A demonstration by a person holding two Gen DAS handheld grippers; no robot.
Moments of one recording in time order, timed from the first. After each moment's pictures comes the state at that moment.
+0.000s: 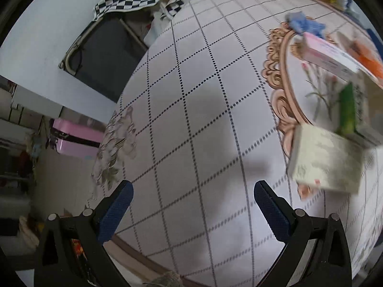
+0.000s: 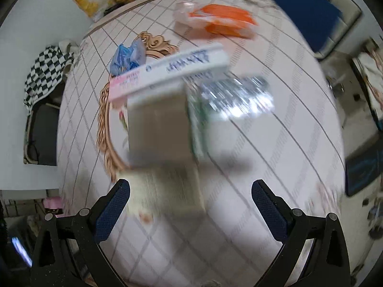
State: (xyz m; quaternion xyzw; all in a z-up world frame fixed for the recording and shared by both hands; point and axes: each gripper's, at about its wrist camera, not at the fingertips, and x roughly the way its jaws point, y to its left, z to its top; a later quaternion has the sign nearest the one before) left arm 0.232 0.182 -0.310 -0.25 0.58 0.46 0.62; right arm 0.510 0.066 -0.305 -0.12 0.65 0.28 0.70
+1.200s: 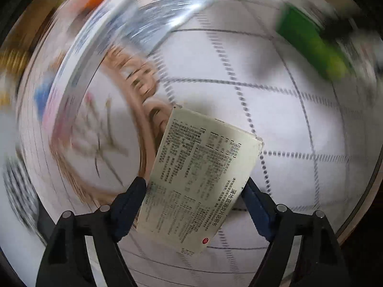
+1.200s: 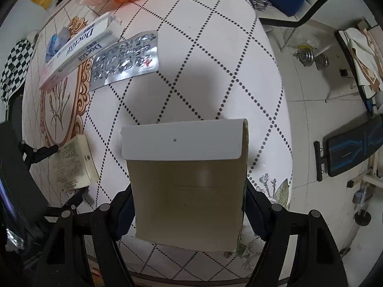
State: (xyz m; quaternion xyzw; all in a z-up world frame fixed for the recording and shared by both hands) left arm 0.382 0.050 -0.349 0.08 0.72 0.02 0.69; right arm 0.568 -0.070 -0.355 -0.15 0.71 0.22 0.65
